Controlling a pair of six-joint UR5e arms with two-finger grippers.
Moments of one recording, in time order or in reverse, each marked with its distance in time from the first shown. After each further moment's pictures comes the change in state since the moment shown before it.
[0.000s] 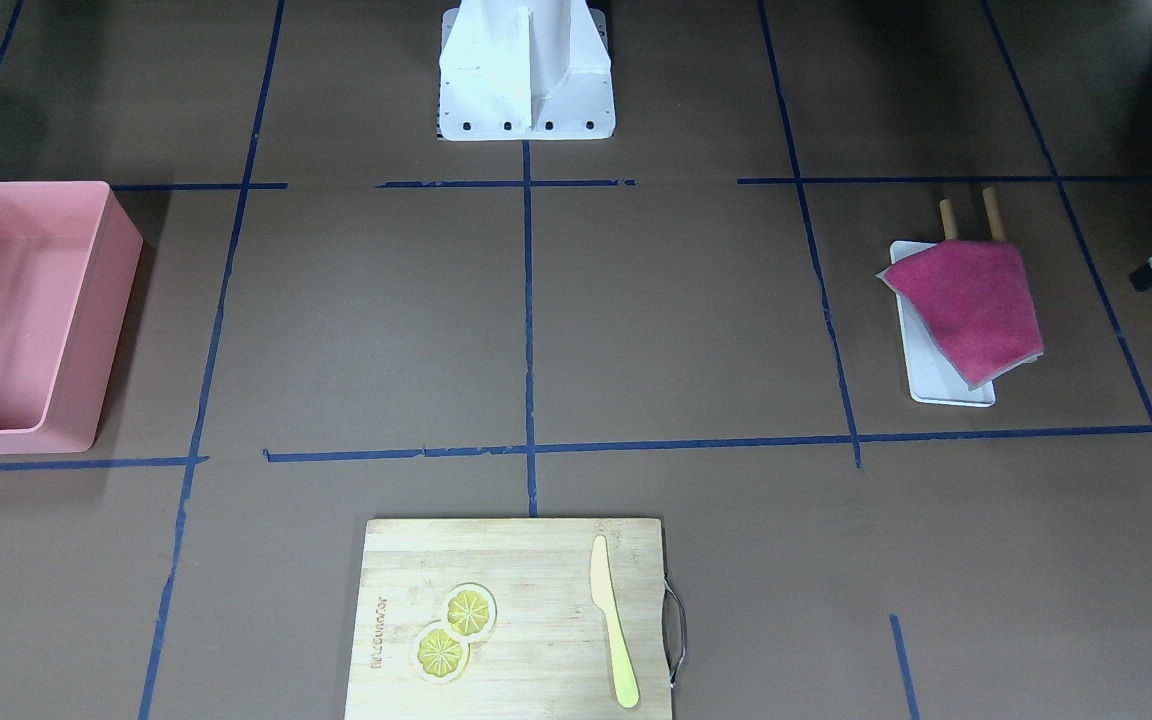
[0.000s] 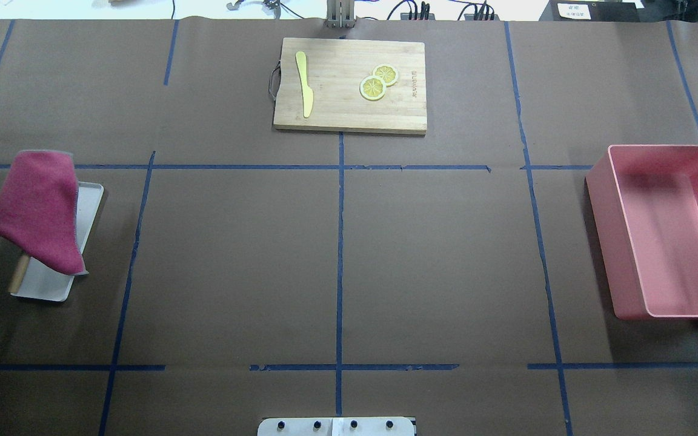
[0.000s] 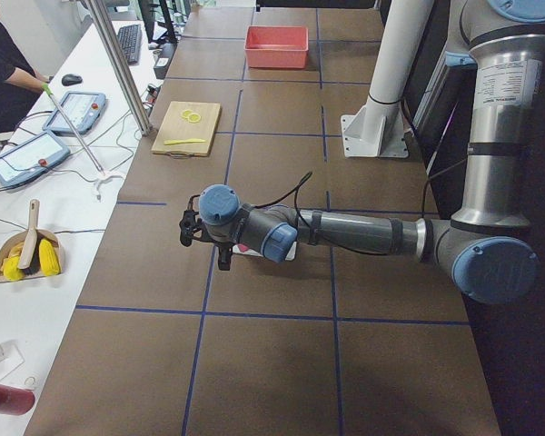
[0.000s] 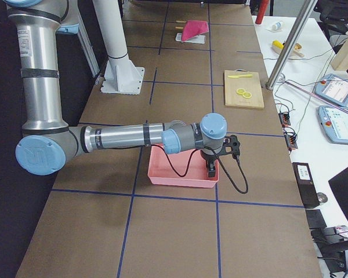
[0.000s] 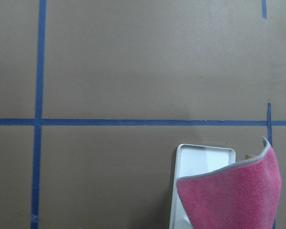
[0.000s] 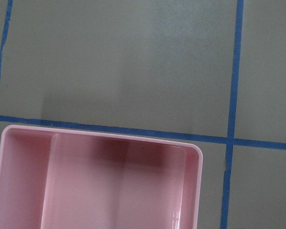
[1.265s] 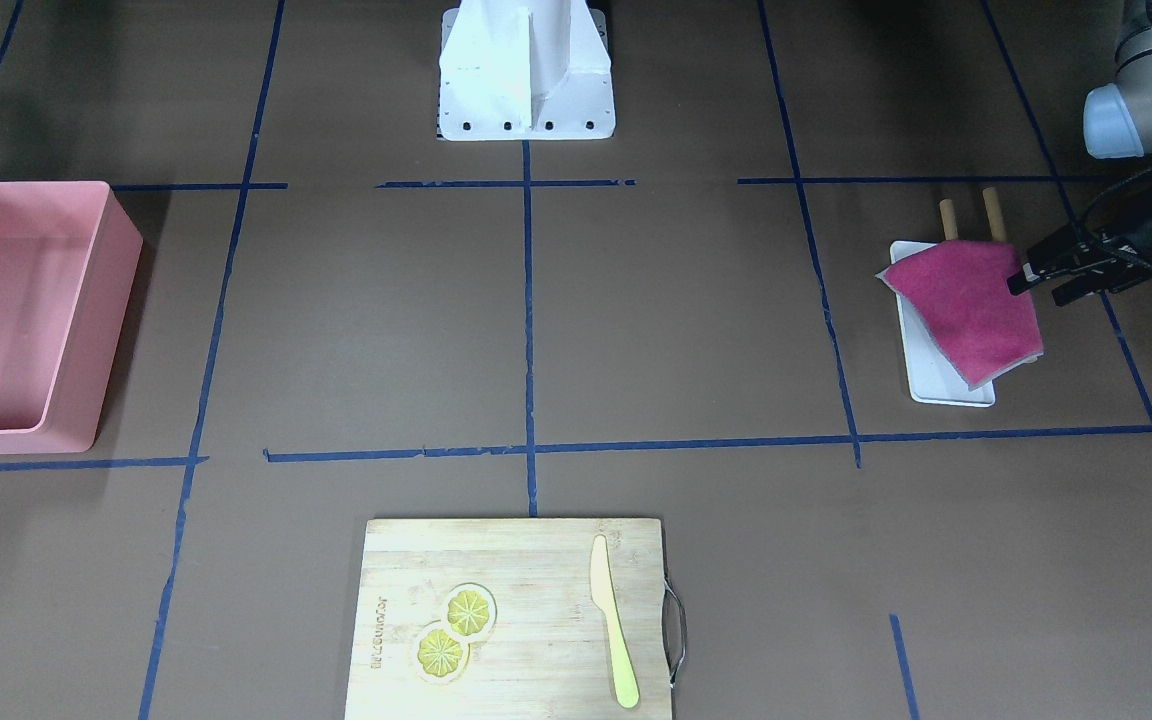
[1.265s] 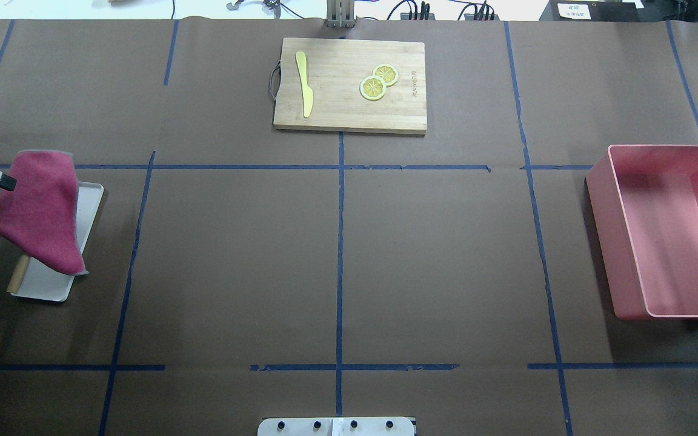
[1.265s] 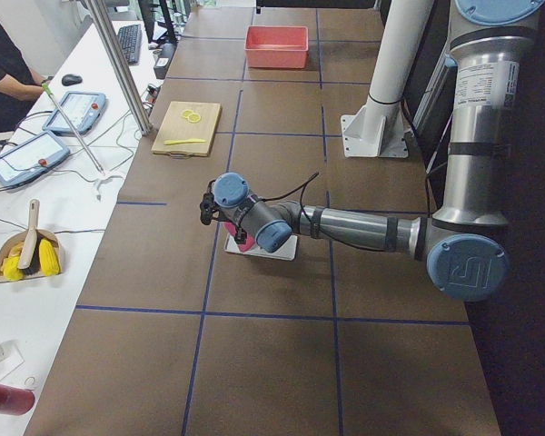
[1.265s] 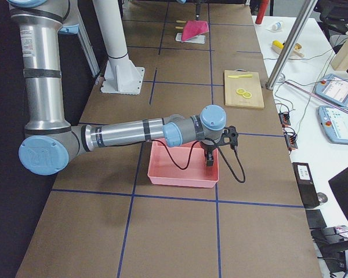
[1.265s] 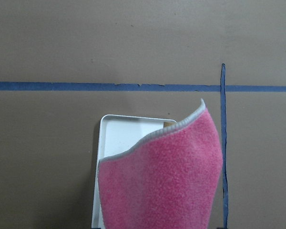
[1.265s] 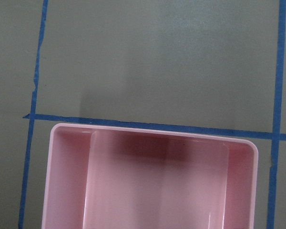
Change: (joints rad) left arm 0.173 -0.009 0.013 -0.196 -0.005 -0.214; right arm -0.048 0.005 0.048 0.001 0.054 0.096
